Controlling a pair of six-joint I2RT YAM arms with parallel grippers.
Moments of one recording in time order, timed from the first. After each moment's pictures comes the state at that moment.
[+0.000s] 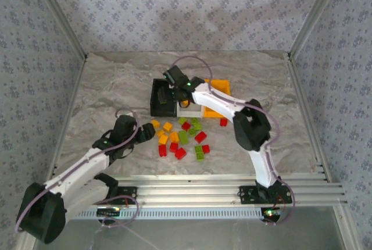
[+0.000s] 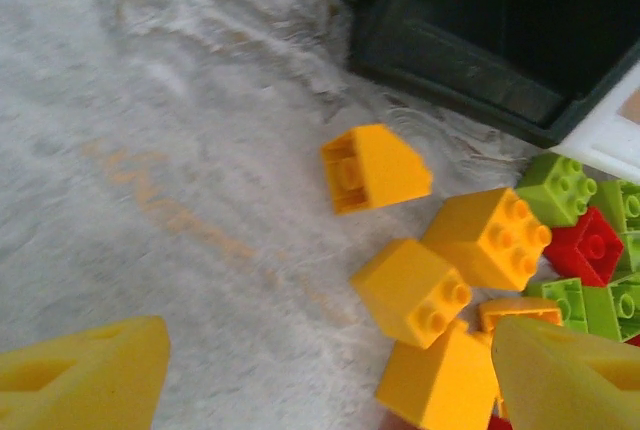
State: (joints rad) left arm -0.51 0.97 0.44 -0.26 -0.04 -0.72; right arm 0.77 2.03 1.71 -0.55 0.04 0.52
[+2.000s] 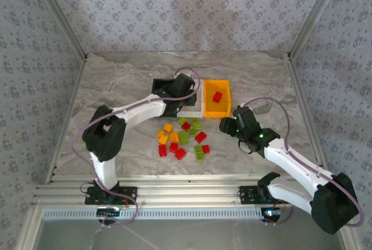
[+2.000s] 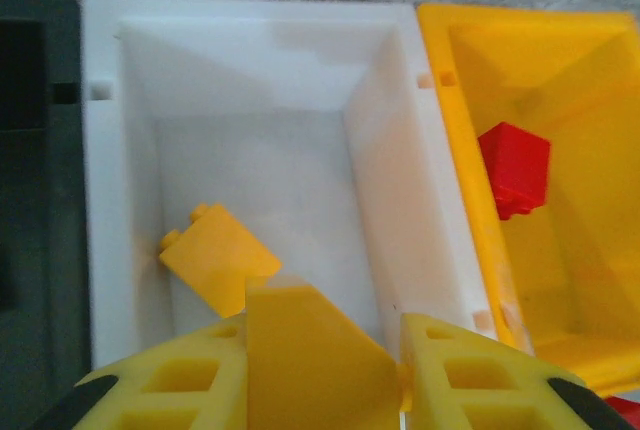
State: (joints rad) left arm -0.75 1.89 1.39 -0.30 -0.17 -0.55; right arm 0.54 0.99 0.58 -0.40 0.14 0.71
